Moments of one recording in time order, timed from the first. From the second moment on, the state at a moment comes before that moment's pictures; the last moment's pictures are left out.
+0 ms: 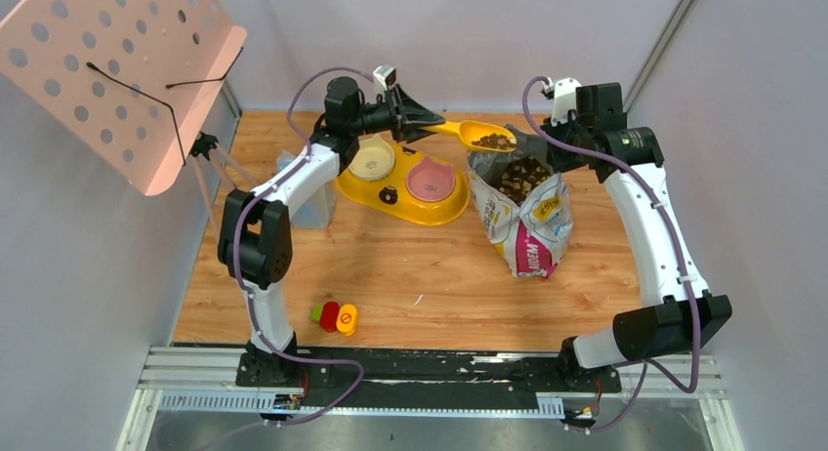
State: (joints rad) left arm -0.37 1.92 1.60 0.33 0.95 -1.41; right arm 0.17 1.44 1.67 -0.99 -0.05 -0.18
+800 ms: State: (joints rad) left arm -0.29 1.80 1.45 0.43 0.96 -1.53; right arm 0.15 1.46 1.68 -1.01 -0.02 -0.21
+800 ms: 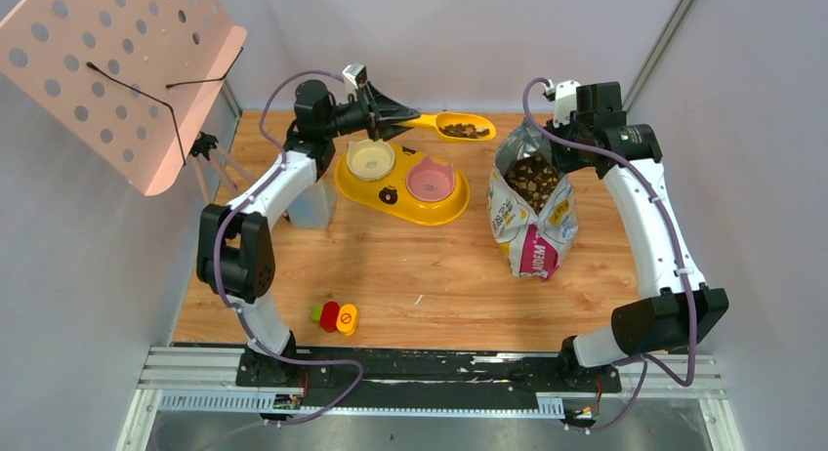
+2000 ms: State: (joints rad) left arm -0.10 1.68 1.16 0.25 0.73 -1.11; right arm 0.14 1.41 1.62 -1.00 -0.02 -0.20
